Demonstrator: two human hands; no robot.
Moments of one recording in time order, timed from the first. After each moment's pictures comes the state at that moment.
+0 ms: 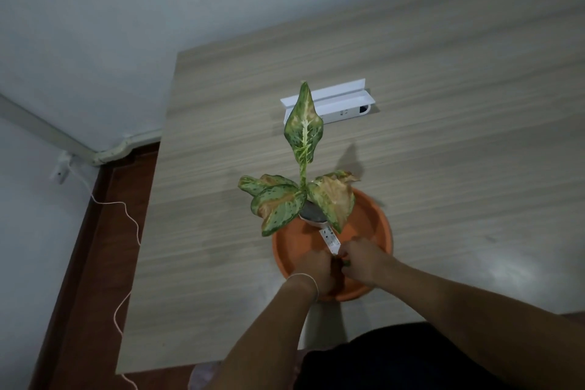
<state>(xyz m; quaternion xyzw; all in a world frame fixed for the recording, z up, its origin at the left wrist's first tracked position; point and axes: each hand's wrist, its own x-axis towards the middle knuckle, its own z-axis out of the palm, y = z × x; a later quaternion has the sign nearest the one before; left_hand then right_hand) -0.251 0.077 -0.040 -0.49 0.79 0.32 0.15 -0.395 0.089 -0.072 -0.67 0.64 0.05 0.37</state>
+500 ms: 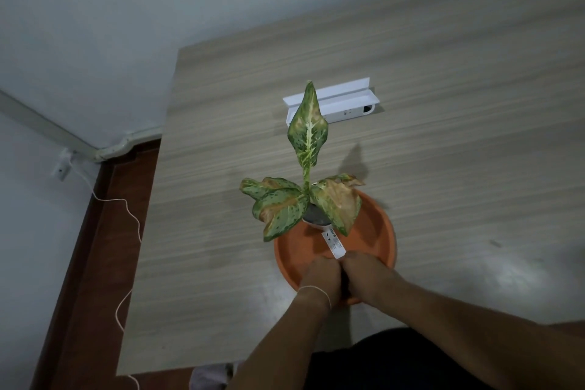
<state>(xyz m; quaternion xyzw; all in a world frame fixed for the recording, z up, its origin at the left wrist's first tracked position) -0.260 0.087 -0.055 -0.51 0.80 0.27 0.18 -0.379 0.104 -0.081 -0.70 0.62 0.08 0.34</state>
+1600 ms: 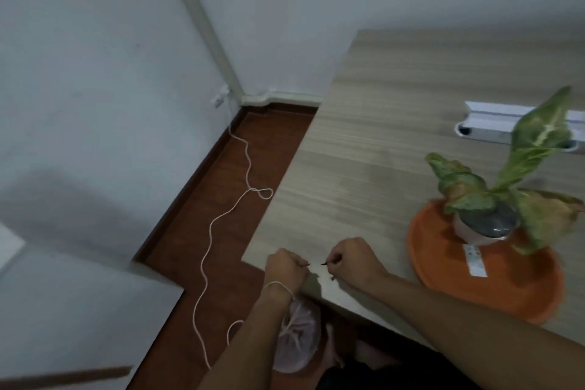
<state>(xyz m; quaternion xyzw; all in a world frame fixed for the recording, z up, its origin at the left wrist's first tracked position) 0.044 0.181 -0.011 -0.84 0.43 0.29 -0.16 -0.118 0.110 -0.025 -0.77 0.48 -0.07 0.41</state>
